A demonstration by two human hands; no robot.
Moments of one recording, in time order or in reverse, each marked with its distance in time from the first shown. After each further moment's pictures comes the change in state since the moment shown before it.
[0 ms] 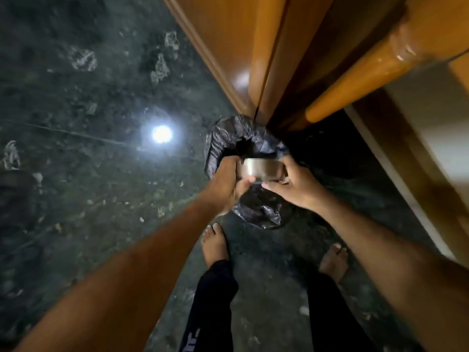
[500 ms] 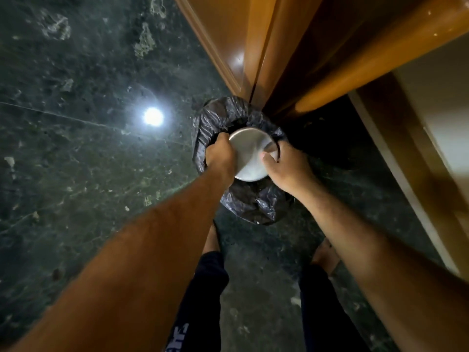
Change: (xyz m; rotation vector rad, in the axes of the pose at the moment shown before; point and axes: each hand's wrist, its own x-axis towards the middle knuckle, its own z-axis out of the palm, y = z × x) left_hand 0.077 0.009 0.033 -0.761 0.386 -0.784; right_hand 0.020 -0.022 0.010 -0.117 0.137 0.263
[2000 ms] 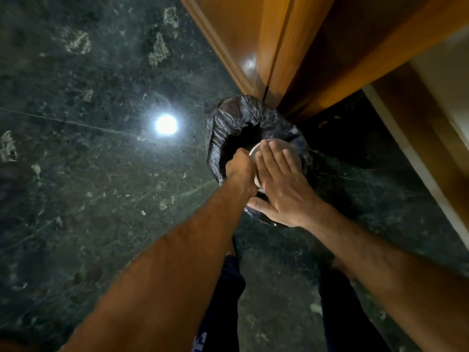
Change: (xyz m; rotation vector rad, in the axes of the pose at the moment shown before) left_hand 0.003 -0.030 -0.002 -0.145 -0.104 -0.138; right_hand -0.036 0.009 0.031 -0.688 0.118 -0.811
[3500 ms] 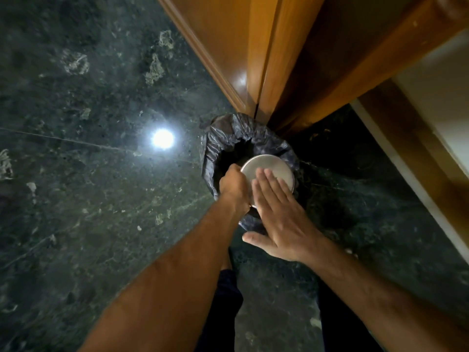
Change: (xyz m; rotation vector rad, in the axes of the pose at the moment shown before) left_hand -0.008 0.000 0.002 0.040 0.009 0.000; right_hand -0.043 -0.006 0.012 0.064 -0.091 -0.009
